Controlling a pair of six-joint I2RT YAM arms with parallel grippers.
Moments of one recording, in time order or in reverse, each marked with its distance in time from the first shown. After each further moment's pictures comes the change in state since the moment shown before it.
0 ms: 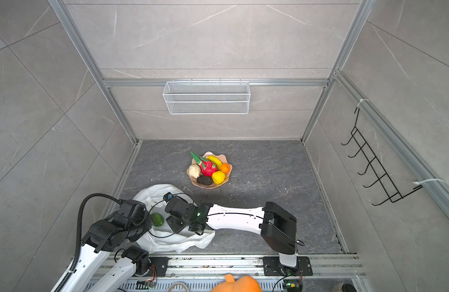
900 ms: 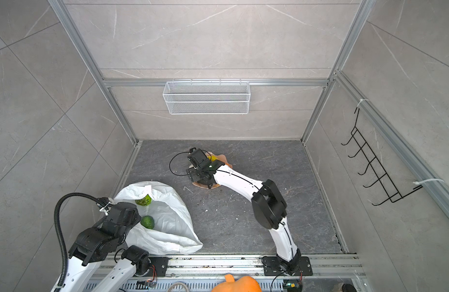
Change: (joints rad) left arm 0.004 -0.111 0.047 0.010 -0.404 0.047; right arm -0.385 0.066 0.288 -0.182 0.117 -0.174
